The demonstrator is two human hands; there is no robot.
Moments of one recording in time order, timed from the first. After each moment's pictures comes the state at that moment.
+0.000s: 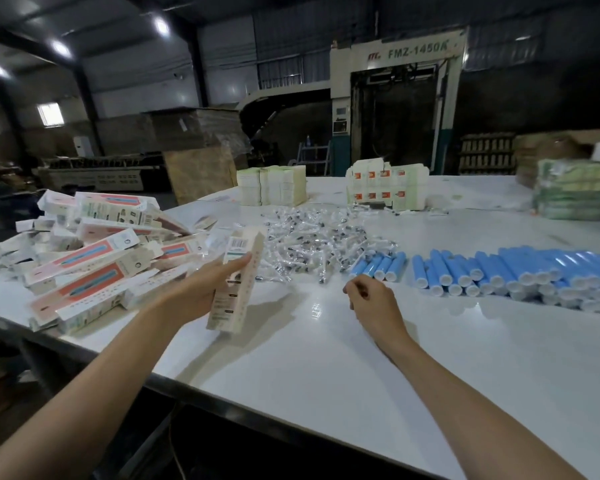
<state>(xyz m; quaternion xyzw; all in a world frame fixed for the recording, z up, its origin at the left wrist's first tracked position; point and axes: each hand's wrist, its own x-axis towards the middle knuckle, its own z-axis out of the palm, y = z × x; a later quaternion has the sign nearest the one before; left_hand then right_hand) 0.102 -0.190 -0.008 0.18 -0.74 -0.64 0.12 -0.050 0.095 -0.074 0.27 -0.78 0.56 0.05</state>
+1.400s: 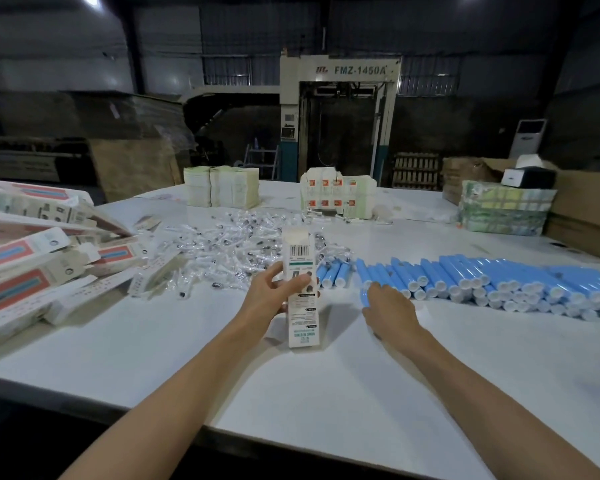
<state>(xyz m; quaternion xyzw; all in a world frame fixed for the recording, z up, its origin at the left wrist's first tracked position) 0.015 -0.071 -0.053 -0.01 -0.68 -0.71 0.19 -0.079 0.153 -0.048 0.18 -0.97 0.08 0.11</state>
